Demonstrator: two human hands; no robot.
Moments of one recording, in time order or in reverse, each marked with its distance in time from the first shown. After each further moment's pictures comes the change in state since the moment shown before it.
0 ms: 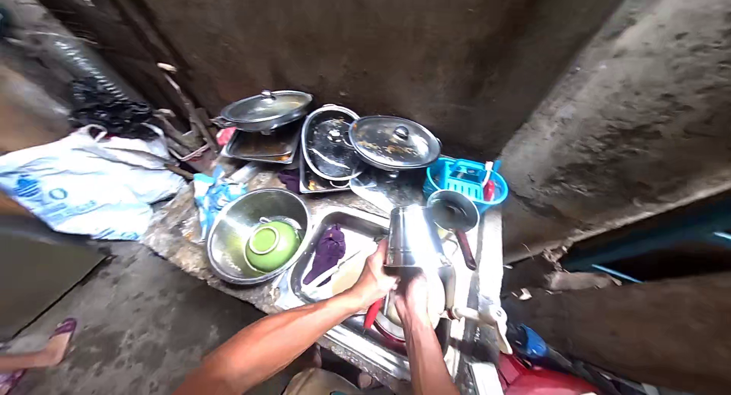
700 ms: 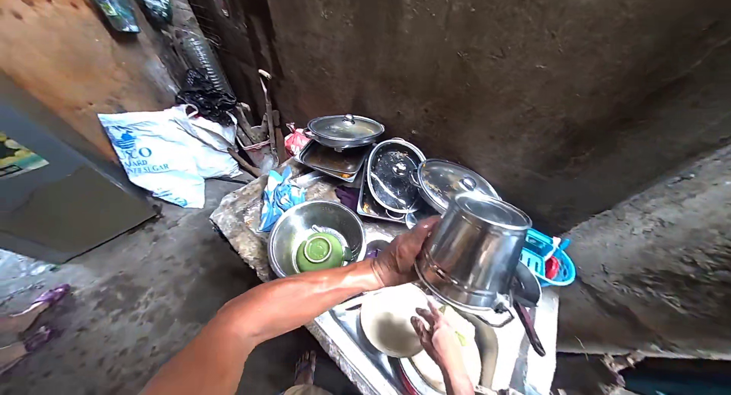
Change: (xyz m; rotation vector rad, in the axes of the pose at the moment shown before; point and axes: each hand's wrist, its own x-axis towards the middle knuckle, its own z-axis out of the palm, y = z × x) left_hand 0.047 0.092 -0.122 0.322 0.183 0.742; right_hand -0.001 -0.016 0.023 -1.890 -0.562 -0.246
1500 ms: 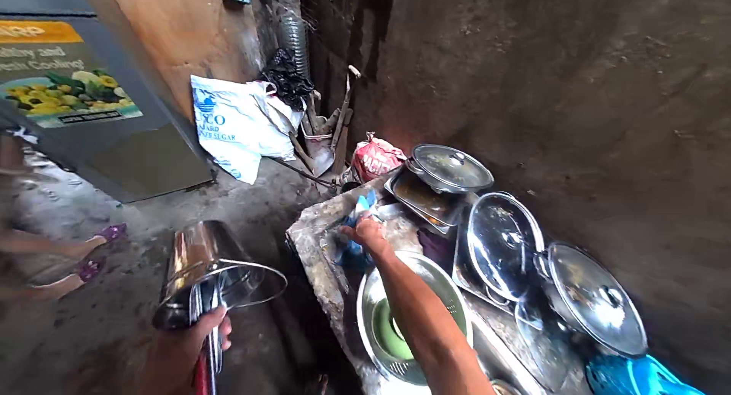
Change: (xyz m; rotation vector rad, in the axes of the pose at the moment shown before) left_hand -0.269 0.050 -0.405 -0.024 1.156 -1.168; right_hand 0.252 -0.497 0.110 -0.426 -0.221 -0.310
